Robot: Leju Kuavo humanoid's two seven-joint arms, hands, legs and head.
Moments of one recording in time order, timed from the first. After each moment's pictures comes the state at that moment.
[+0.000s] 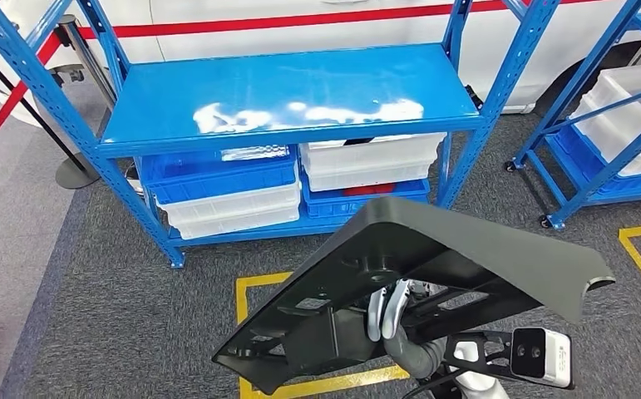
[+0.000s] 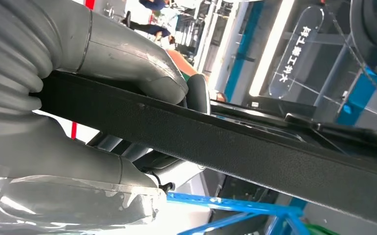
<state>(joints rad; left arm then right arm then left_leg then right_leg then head) -0.06 -0.08 1.25 -0.23 -1.03 0.08 -0.24 -0.10 -0.06 0.42 -1.86 -0.27 0.58 -0.70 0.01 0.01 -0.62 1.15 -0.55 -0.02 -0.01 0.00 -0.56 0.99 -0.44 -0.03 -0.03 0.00</state>
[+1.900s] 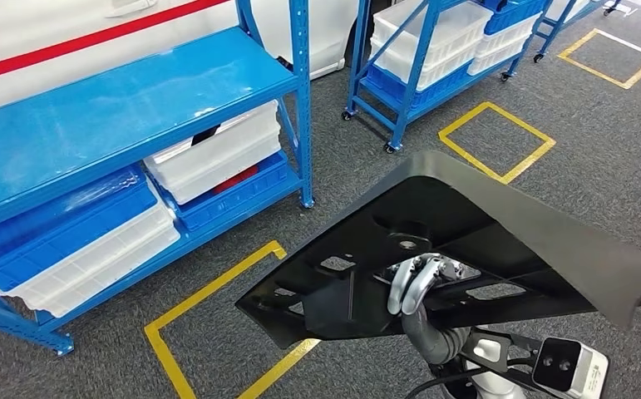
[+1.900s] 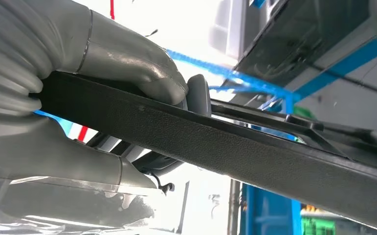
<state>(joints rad) -0.08 -0.01 1.24 -0.23 -1.11 0.13 -0.18 -0.09 -0.05 0.33 -1.95 -0.19 0.43 -0.70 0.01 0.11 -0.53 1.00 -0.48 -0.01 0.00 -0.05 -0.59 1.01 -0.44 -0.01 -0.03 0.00</state>
